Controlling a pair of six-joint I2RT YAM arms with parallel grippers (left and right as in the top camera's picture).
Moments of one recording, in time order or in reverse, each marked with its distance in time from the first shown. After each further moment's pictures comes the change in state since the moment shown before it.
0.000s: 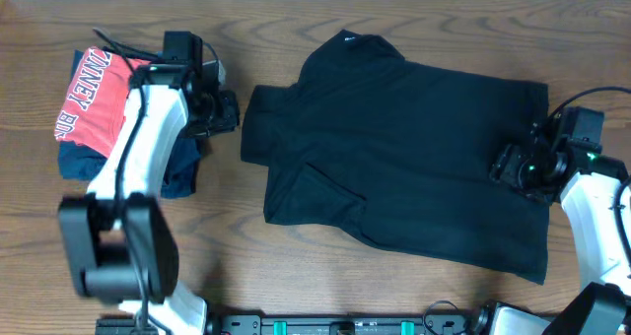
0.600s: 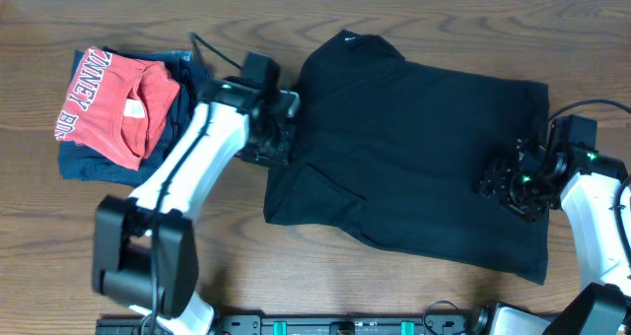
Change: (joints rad) left arm -0.297 0.009 -0.079 -0.009 -0.036 0.139; right arm 0.000 0.000 0.000 -0.174 -0.142 -0.041
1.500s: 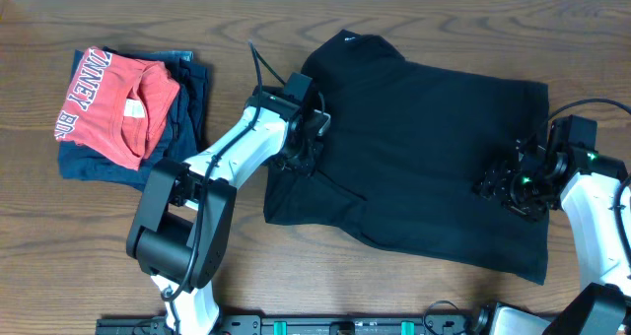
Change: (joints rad) left arm -0.116 0.154 -0.039 0.132 -0.023 0.048; right arm 0.000 0.000 0.000 0.002 0.019 -0.026
